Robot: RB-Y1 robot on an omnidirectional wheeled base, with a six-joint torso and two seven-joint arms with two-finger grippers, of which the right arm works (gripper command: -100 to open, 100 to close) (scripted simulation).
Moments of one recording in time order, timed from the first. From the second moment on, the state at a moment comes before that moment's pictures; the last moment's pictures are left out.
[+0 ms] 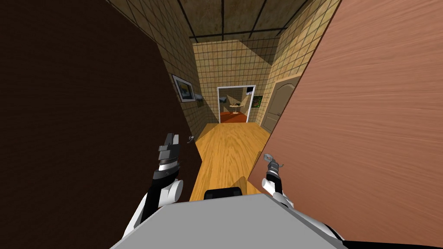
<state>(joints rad) -0.10 -0.21 -0.48 -0.55 -0.41 -0.83 0.14</state>
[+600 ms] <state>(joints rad) -0.10 -0.22 -0.53 -0.53 -0.45 -0.84 0.16</state>
